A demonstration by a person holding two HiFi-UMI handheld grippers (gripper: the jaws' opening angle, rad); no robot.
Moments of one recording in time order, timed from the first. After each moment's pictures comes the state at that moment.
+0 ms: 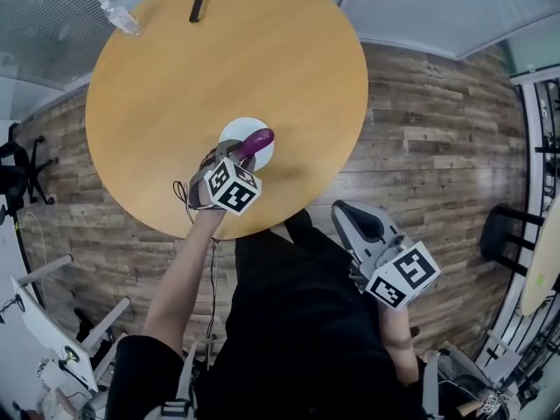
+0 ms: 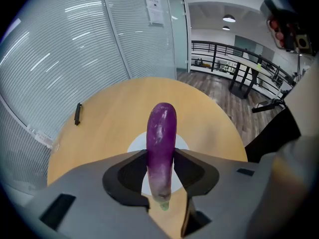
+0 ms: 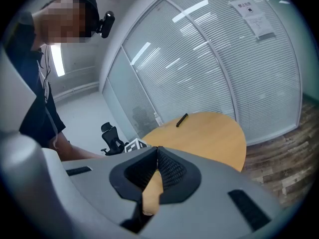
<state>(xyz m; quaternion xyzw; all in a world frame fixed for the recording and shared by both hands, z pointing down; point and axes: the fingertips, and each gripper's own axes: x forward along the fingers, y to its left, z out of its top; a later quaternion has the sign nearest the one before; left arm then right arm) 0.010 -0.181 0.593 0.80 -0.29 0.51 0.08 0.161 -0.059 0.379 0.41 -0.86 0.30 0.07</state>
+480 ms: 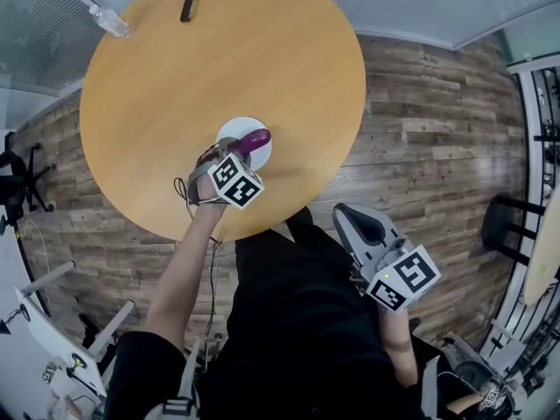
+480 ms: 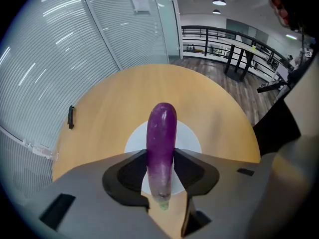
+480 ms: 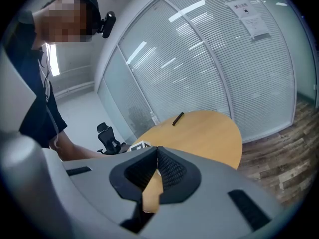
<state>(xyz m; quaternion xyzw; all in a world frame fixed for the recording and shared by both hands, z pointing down) 0.005 -0.190 0.628 0.78 -0.25 0.57 0.04 0.162 -0.058 0.388 0.43 -0.85 0.31 0.08</state>
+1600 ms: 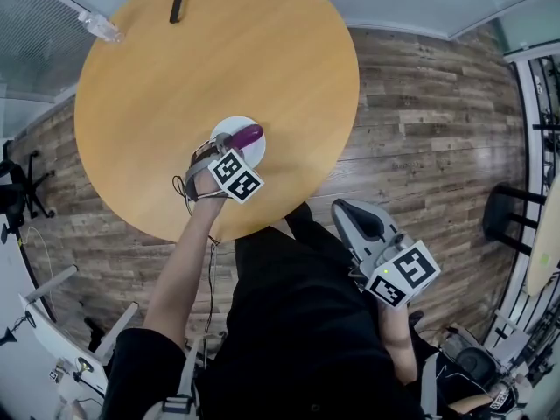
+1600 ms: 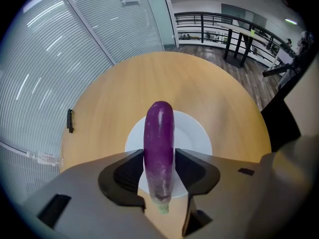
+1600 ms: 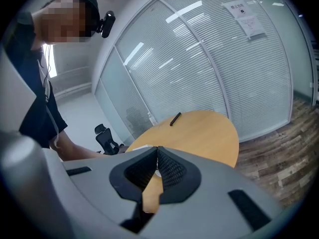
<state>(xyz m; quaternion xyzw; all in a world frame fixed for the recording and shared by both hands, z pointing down) 0.000 -0.197 0.649 0.75 -0.23 0.62 0.01 0.168 -0.057 0.392 0.44 -0.84 0.31 0.07</state>
